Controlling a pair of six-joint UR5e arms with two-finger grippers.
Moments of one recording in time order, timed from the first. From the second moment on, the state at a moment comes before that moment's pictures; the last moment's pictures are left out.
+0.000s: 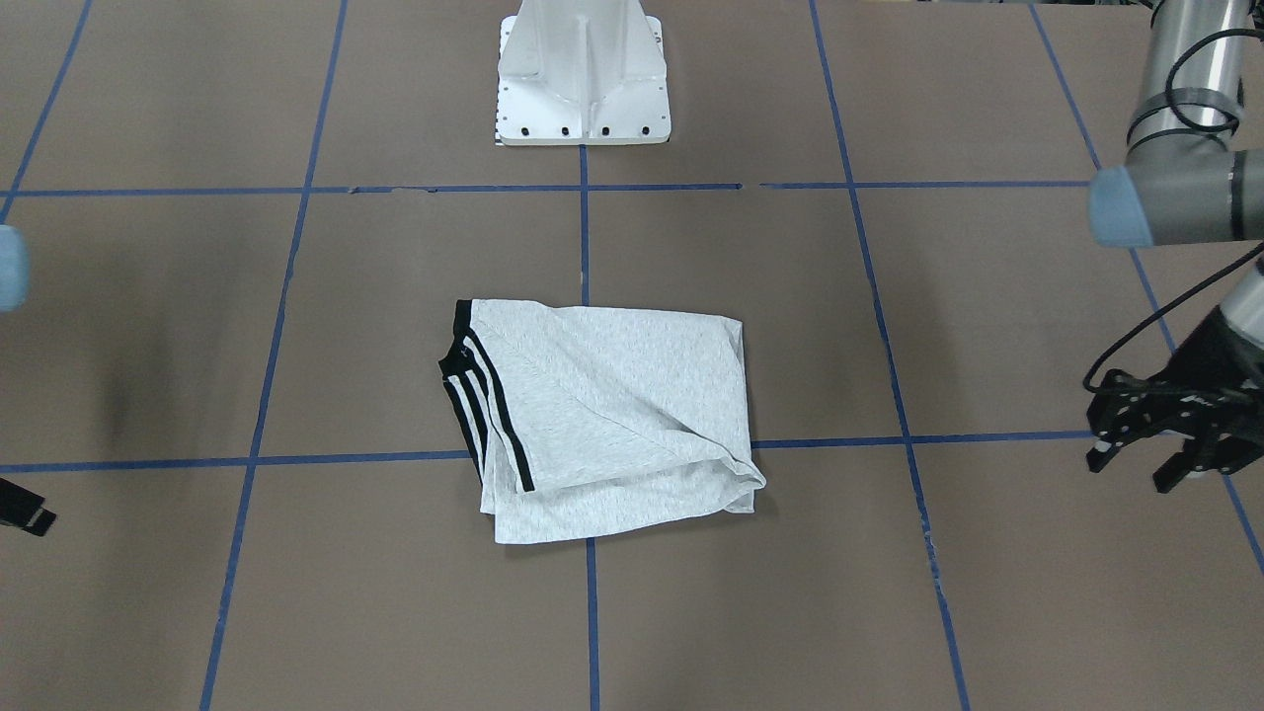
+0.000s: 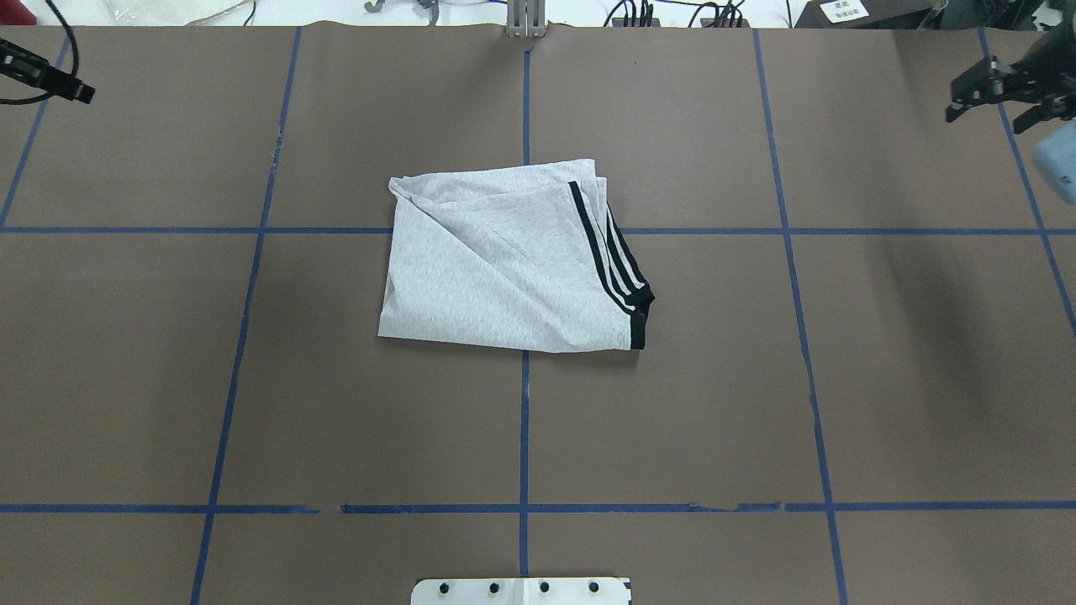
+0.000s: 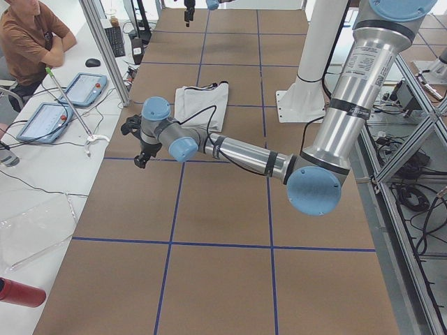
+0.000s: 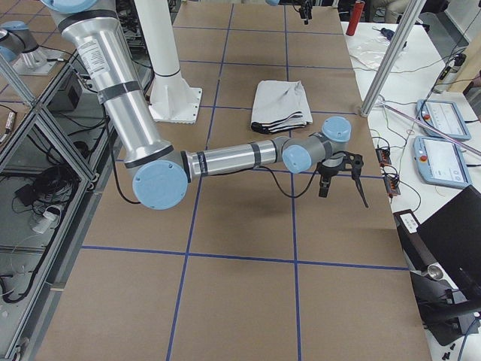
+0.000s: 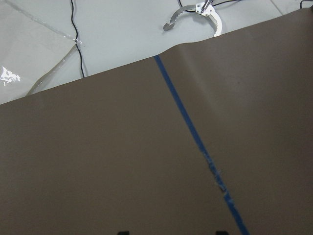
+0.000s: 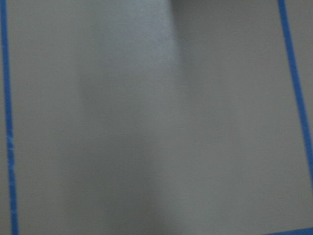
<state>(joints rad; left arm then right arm) -1.31 -1.87 -1.52 -2.02 -2.21 -0.14 1.34 -1.23 1.37 -1.34 2.28 0.54</state>
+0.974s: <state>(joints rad) -1.40 -1.71 -1.70 -1.79 -2.22 0.10 1.51 -1.32 1.50 -1.72 2.28 -0.01</state>
